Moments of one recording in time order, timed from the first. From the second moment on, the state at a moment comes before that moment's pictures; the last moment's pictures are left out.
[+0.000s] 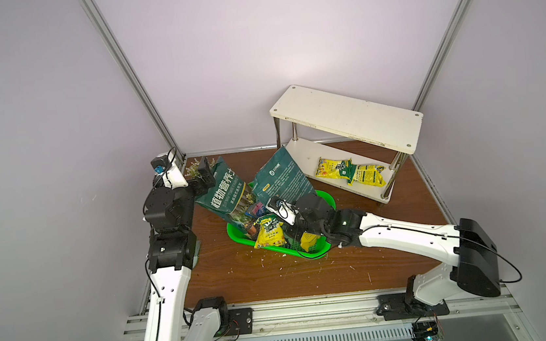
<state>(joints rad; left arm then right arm) 0.05 0.84 0.96 -0.05 0.00 -0.16 1.09 1.55 1.20 -0.18 0.15 -0.10</state>
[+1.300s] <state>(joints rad) -0.49 0.75 0.61 -0.15 0.19 -0.52 1.10 1.60 1.23 -0.09 0.31 -0.02</state>
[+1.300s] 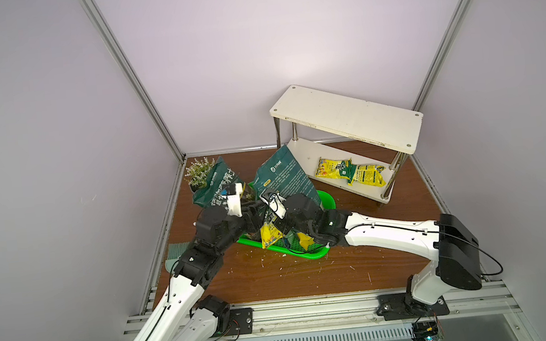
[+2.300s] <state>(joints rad) -0.50 0.44 0.35 -0.21 0.33 -0.76 1.06 1.73 1.44 -0.17 0.23 -0.02</state>
